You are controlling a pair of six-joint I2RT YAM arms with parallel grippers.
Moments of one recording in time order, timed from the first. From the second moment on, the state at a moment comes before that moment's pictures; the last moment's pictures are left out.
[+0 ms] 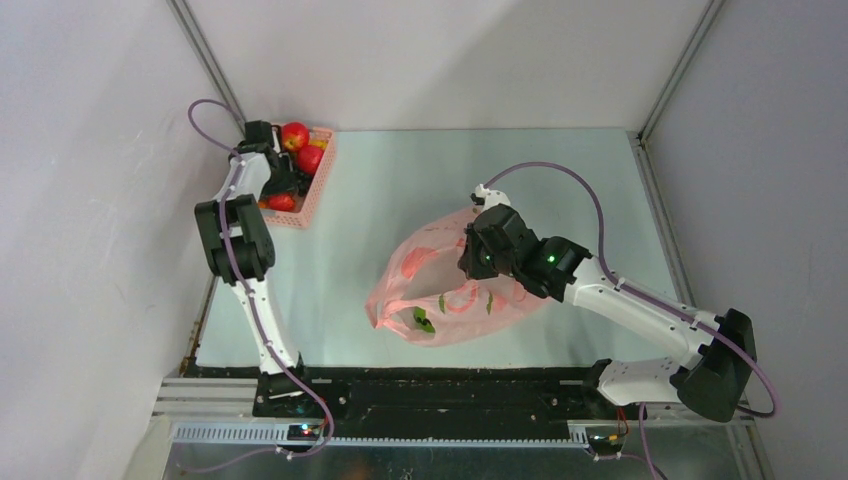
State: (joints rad) left arm 0.20 2.21 1.84 -0.66 -0.15 -0.09; right arm 0.90 1.27 1.13 -0.56 0.17 0.62
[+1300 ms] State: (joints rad) left arm -0.77 1.00 1.28 -0.65 -0.08 -0.14; right arm 0.84 1.16 1.13 -0.59 0.06 0.55
